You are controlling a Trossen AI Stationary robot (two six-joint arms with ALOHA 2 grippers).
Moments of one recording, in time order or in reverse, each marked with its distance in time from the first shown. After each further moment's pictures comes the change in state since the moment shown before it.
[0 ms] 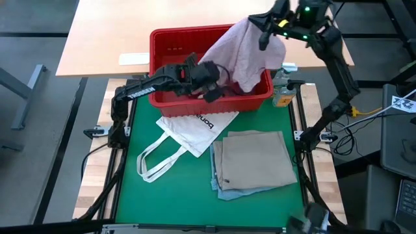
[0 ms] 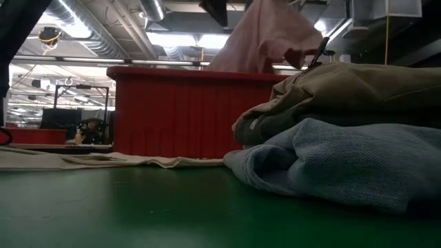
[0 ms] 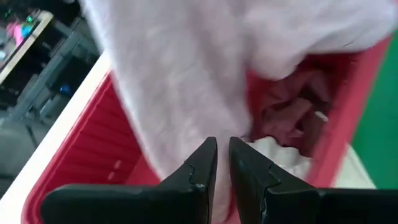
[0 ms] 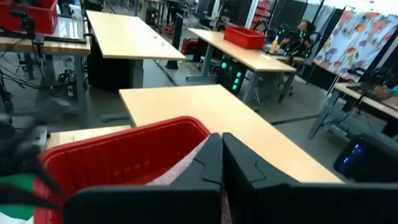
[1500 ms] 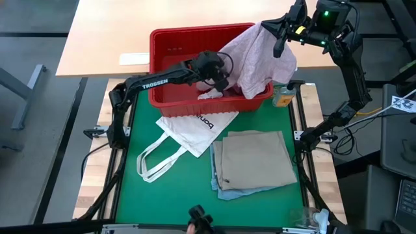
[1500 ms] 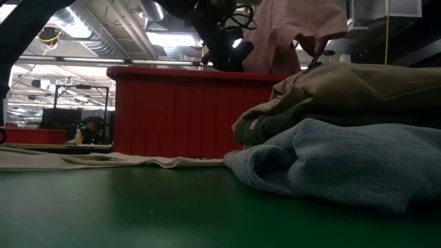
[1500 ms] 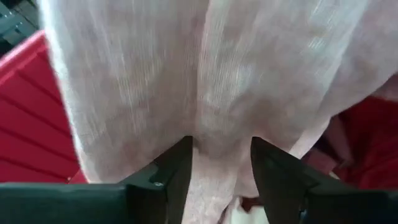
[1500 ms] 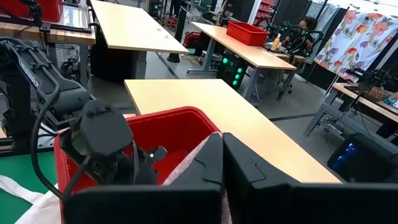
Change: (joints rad) left arm 0.267 0.001 -0.497 0.730 0.357 0.055; right arm 0.000 -0.111 -0.001 -0.142 0.000 -0.052
